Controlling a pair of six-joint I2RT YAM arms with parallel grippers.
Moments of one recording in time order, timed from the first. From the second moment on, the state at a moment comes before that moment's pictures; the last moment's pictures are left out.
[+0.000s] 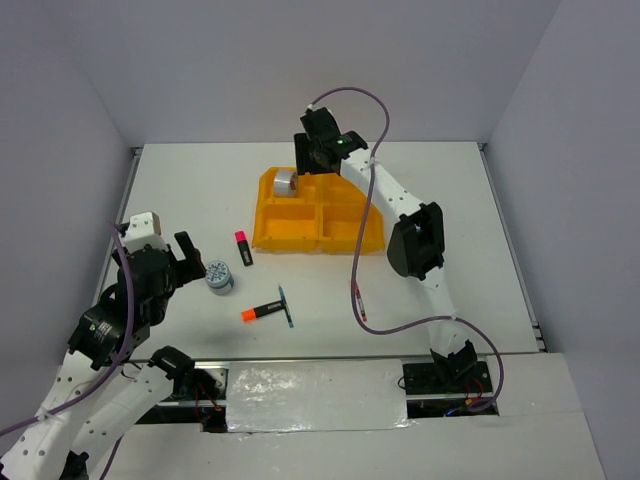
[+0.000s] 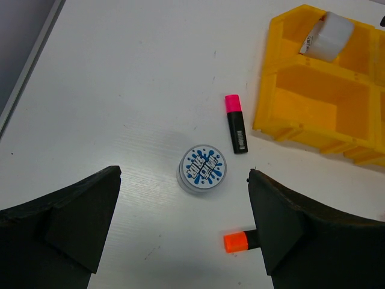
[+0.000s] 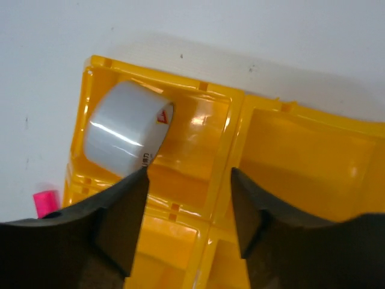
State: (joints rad) left arm -0.47 0.54 0.86 -0.80 -0.58 -0.46; right arm 0.56 2.35 2.36 -0.77 0.18 0.35
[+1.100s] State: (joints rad) left arm -0.47 0.52 0.86 -0.80 -0.57 -0.45; right arm 0.68 1.13 1.00 -0.68 0.25 0.41
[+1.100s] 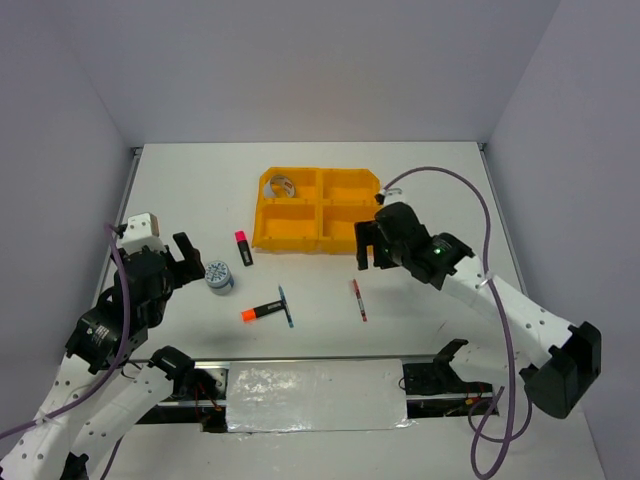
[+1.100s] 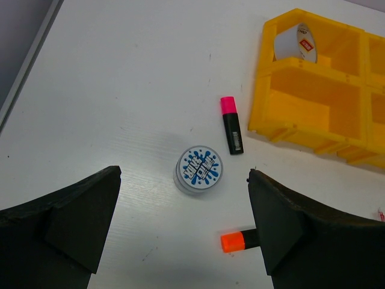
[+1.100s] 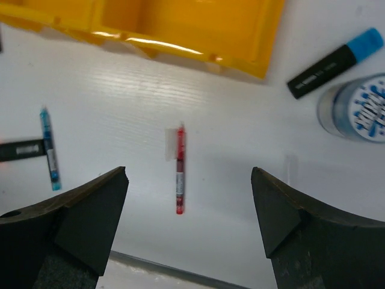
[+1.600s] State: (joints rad) left arm -0.48 0.52 0.86 -0.80 -0.57 -0.45; right arm 0.20 1.33 1.00 -0.66 0.32 0.46
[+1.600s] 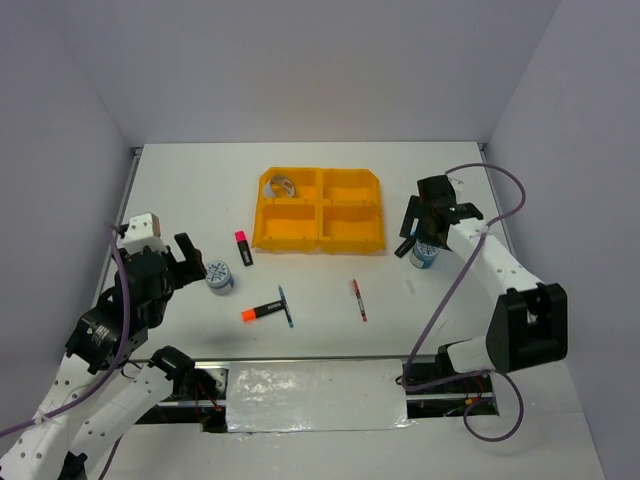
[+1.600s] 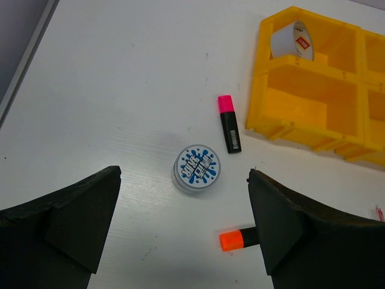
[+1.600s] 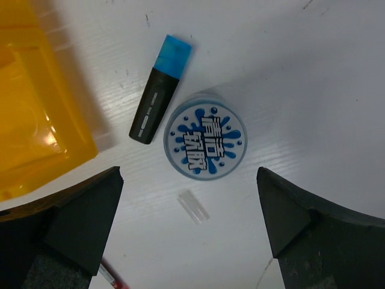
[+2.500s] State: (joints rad) left arm -0.50 0.52 0.86 -0.80 -0.57 -0.45; right arm 0.12 1.54 0.94 -0.51 0.30 0.43
